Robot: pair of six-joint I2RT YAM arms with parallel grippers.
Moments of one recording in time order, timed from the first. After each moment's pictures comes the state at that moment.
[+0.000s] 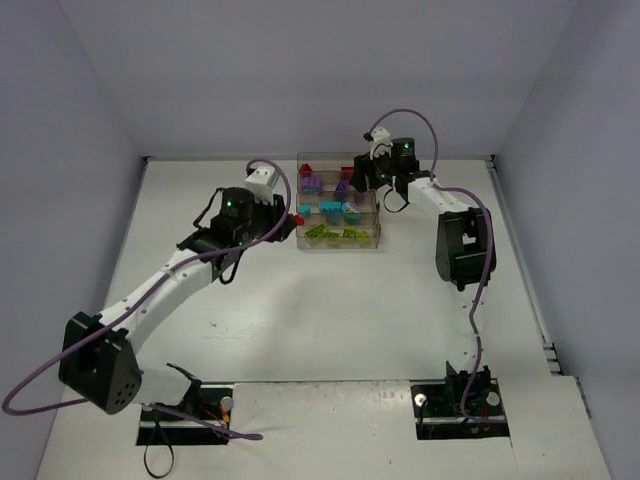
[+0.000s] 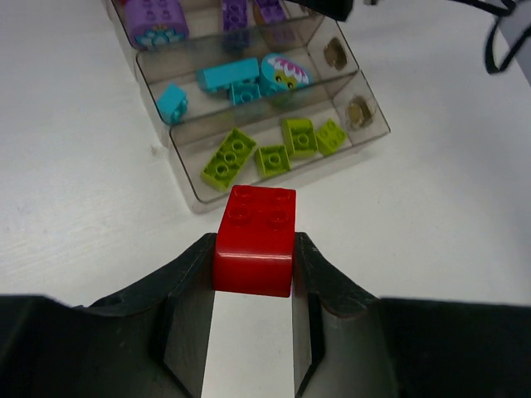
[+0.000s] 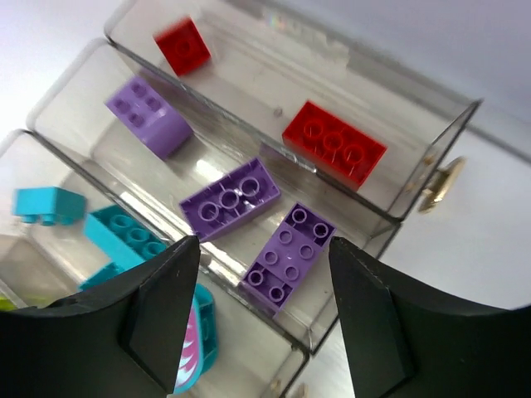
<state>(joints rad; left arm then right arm) -0.50 1.31 1.03 -0.16 0.10 -0.30 0.20 2.28 1.77 -0.02 -0.44 -0.12</state>
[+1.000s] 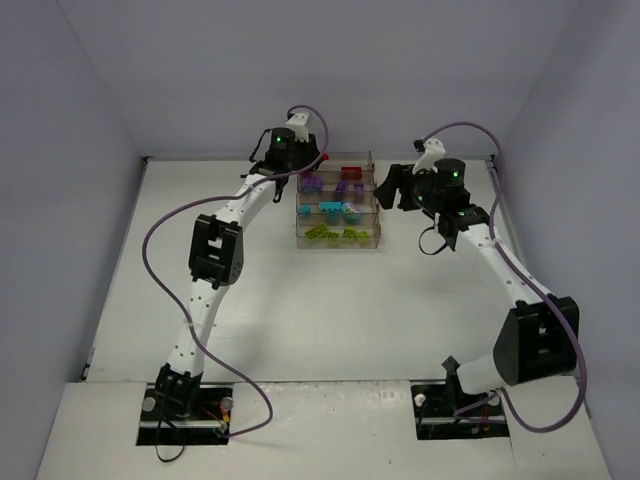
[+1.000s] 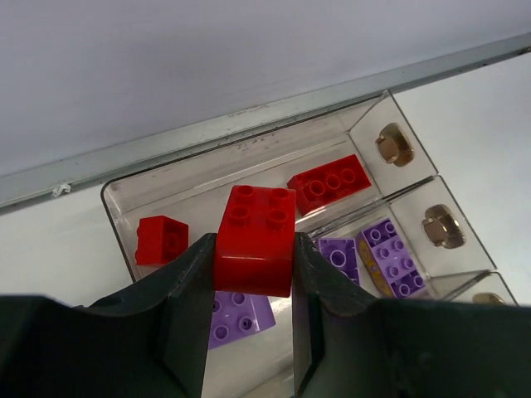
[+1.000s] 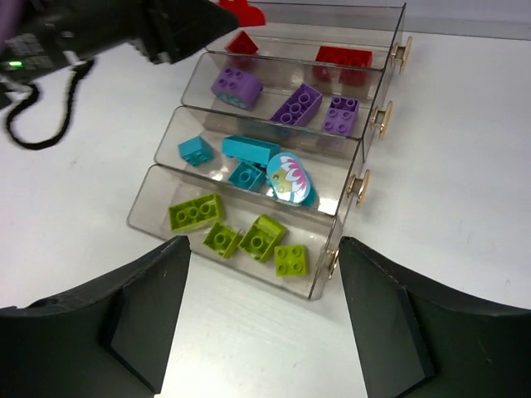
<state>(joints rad) -0.36 2.53 2.30 -0.09 0.20 -0.23 0.20 1.48 1.14 -0.07 -0.29 0.20</state>
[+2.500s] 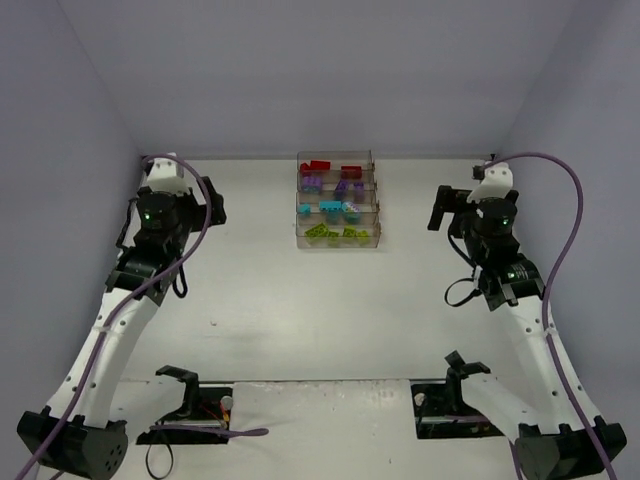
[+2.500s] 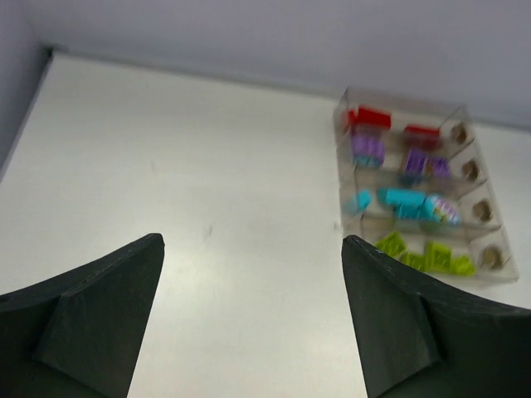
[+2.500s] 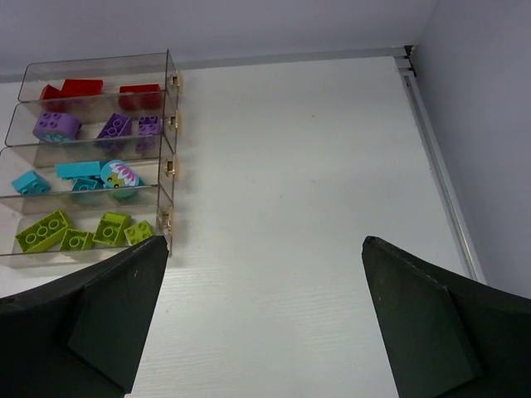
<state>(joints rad) -0.24 1.02 1.12 -0.29 -0.20 -0.26 0.18 0.95 0.99 -0.34 0.22 0.09</state>
